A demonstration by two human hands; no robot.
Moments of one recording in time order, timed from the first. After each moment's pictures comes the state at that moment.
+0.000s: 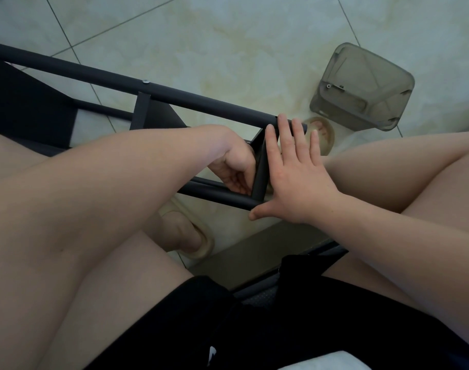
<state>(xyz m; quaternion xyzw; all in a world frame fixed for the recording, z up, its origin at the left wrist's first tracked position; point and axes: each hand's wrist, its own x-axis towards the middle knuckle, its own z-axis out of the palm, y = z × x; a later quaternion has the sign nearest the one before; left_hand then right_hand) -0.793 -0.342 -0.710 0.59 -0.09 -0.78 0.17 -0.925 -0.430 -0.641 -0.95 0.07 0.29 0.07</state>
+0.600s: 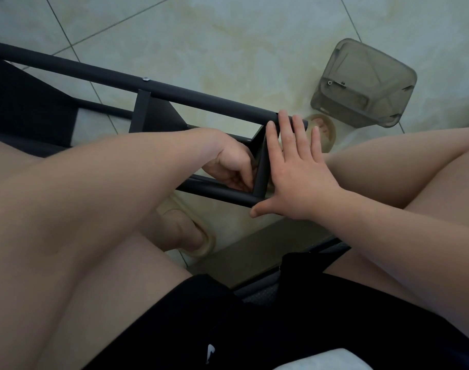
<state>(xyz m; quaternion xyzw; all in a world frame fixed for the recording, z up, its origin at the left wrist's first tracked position) -0.792 -0.330 -0.715 0.55 -0.09 -0.80 0.23 -0.924 -0.433 -0.642 -0.95 0.07 0.29 0.08</state>
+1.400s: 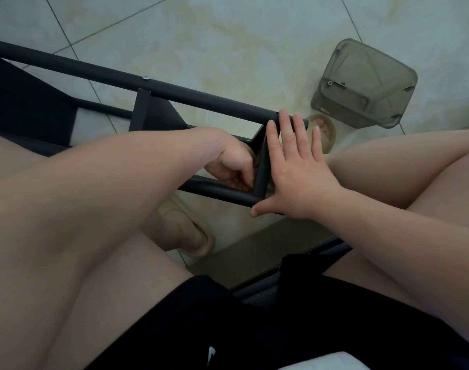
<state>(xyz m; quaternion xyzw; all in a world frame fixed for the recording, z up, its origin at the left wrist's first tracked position) -0.792 -0.335 -0.717 0.55 -0.09 -0.80 0.23 -0.921 -0.435 -0.642 -0.95 0.07 0.30 0.08</state>
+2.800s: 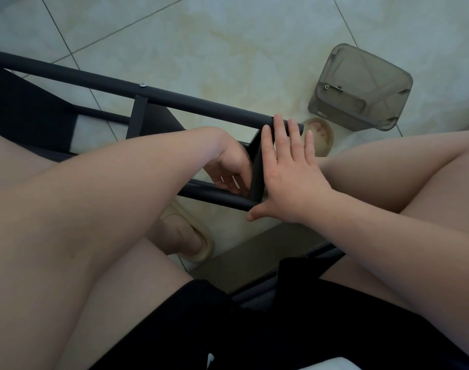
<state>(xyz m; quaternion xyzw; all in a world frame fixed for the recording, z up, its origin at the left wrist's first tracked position) -0.781 -0.343 -0.719 0.59 -0.14 -0.79 0.08 -0.916 -0.428 -0.636 -0.94 0.08 0.31 0.07</state>
